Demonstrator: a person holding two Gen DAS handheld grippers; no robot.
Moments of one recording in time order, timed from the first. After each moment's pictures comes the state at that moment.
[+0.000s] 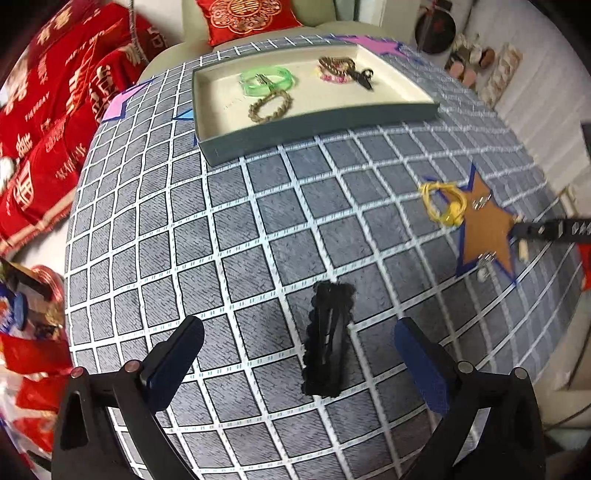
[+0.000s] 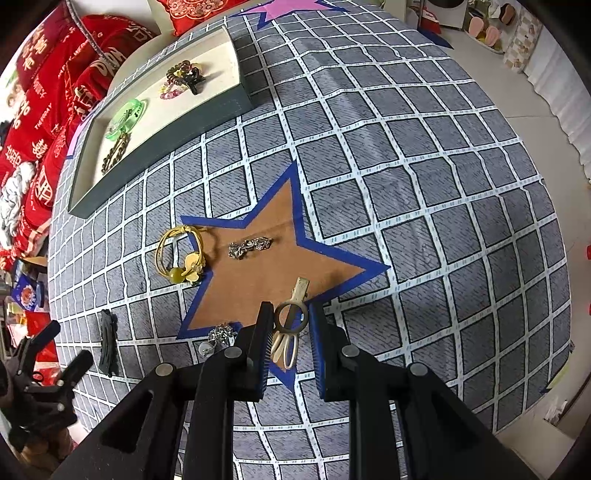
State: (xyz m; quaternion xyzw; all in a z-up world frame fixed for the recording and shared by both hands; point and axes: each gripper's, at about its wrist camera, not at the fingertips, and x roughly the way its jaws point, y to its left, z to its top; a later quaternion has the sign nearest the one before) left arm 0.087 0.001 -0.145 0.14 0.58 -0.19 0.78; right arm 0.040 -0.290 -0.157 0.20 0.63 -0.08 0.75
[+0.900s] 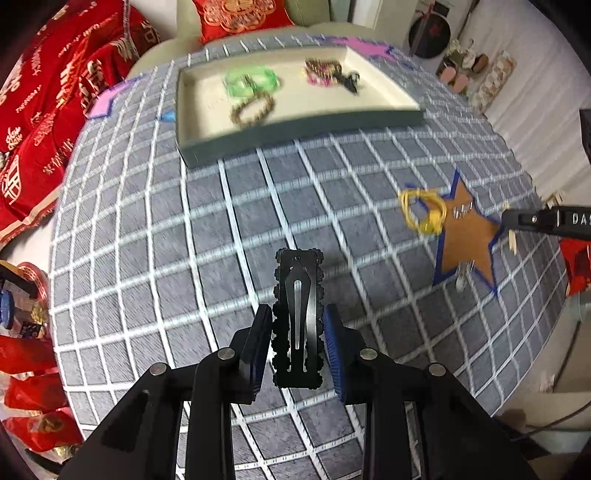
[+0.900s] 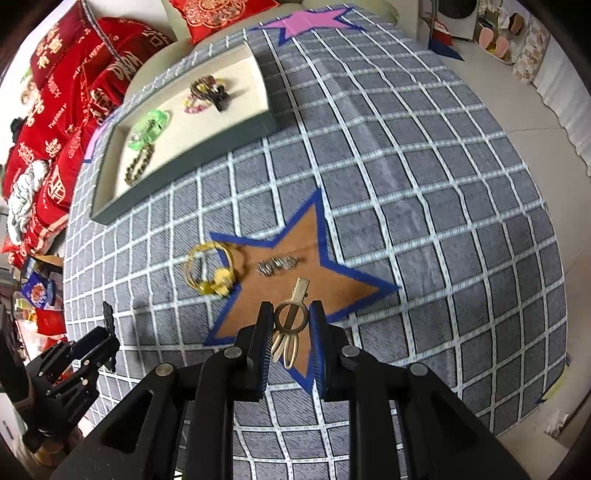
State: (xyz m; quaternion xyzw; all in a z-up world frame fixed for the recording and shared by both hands) left arm 0.103 -0.006 -0.132 0.10 0.58 -0.21 0.78; right arm 0.052 -0.285 -0.135 0.20 0.61 -0.06 0.76
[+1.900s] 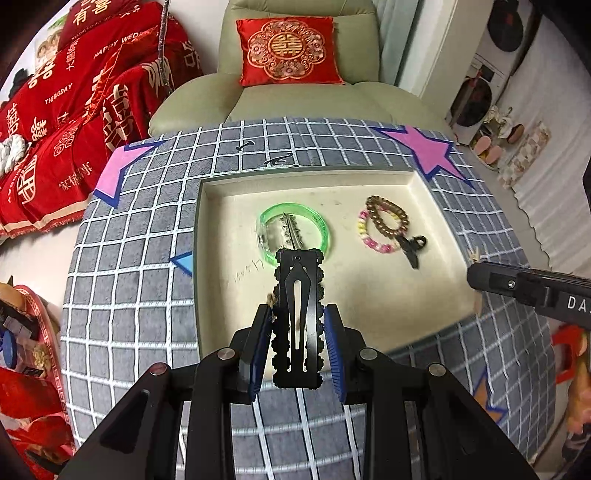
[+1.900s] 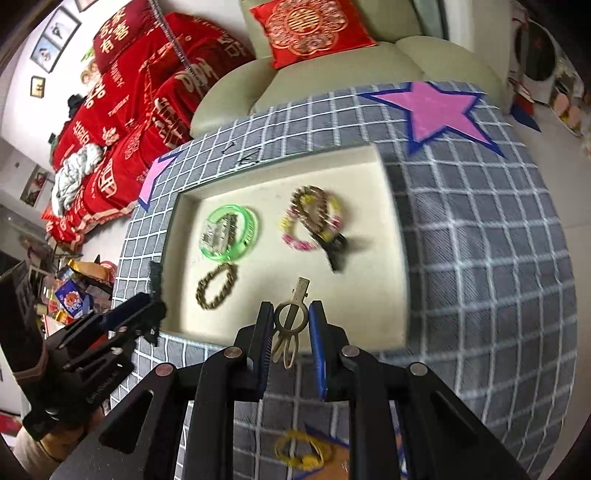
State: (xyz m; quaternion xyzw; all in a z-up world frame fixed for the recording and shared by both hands) left arm 0.274 -0.049 -0.108 0.04 0.53 -0.15 0.83; right arm 0.244 -0.258 -0.099 0.17 0.56 0.07 0.80
